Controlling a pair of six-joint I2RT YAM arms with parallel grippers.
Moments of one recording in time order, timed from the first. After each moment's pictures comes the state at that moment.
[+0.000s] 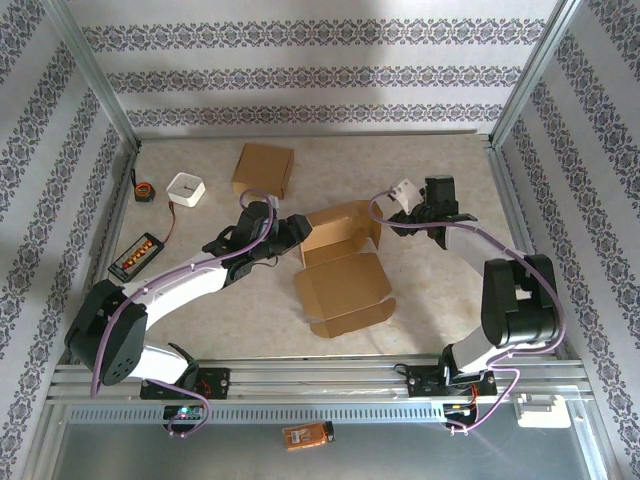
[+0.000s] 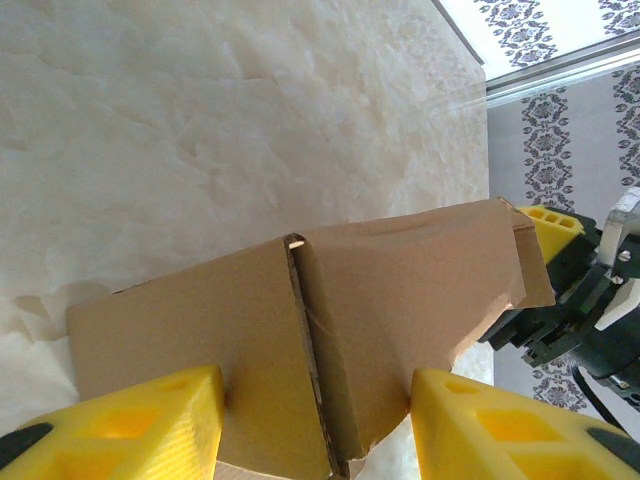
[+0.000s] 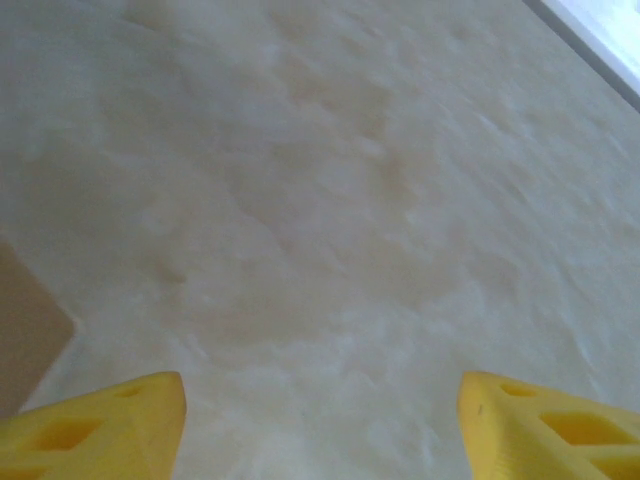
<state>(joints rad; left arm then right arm) -0.59 1.40 0.83 0.02 0.11 -1.05 0.10 1.58 0.91 -0.11 -0.27 -0.66</state>
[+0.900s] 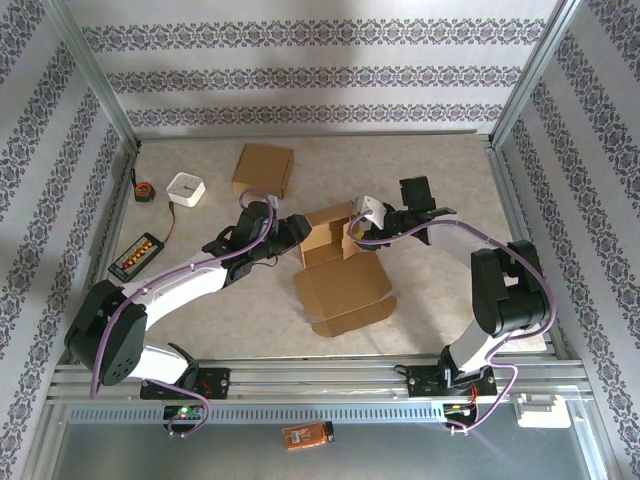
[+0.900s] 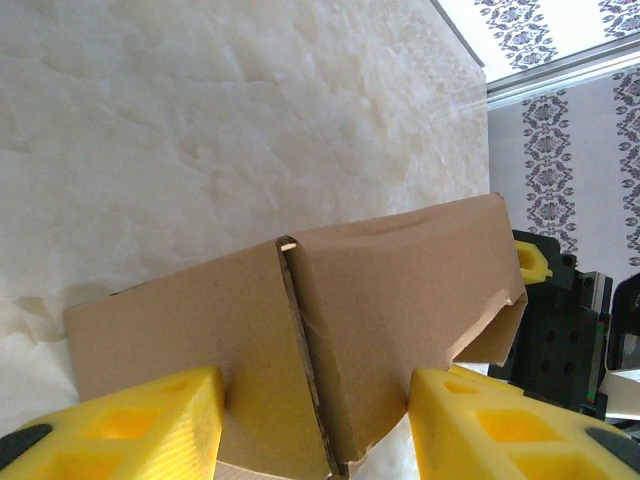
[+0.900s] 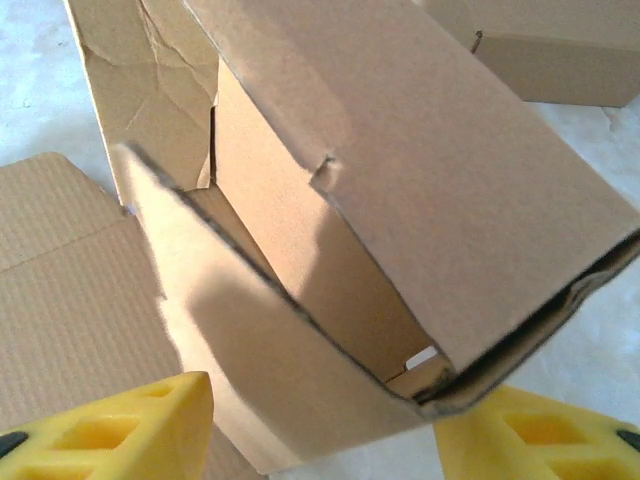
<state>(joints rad) -0.59 1.40 0.83 0.02 0.10 -1.05 0.23 1.65 0.97 -0.21 -0.75 -0.87</state>
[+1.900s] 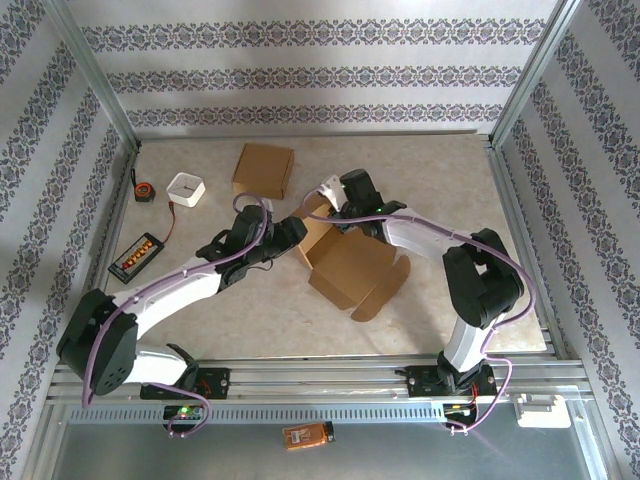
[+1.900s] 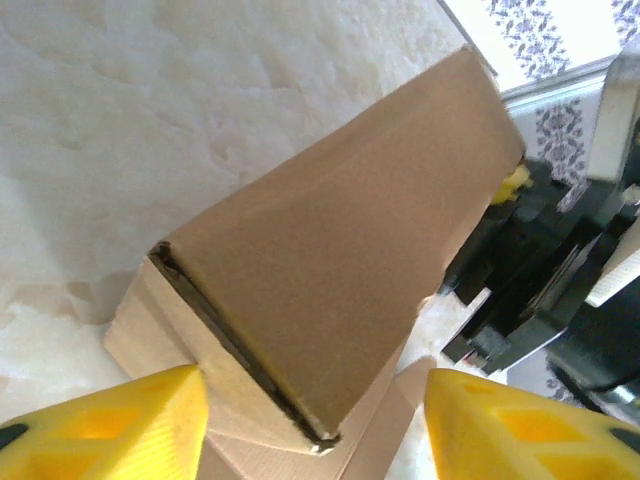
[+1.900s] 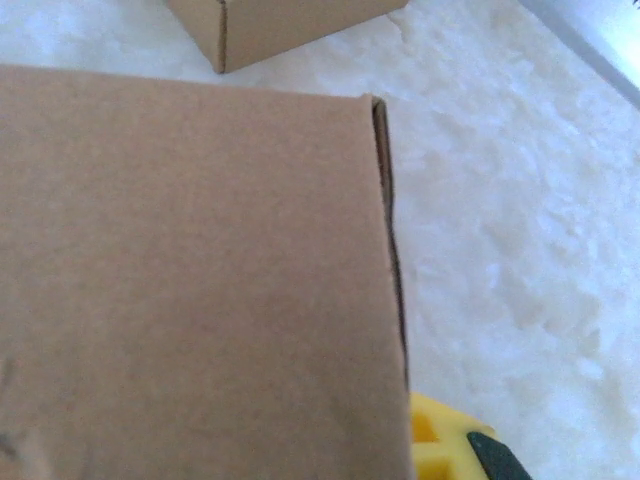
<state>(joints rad) -0.59 1.32 0.79 -0.03 0.06 -1.06 0.56 1.77 1.17 -0.16 0.02 -0.25</state>
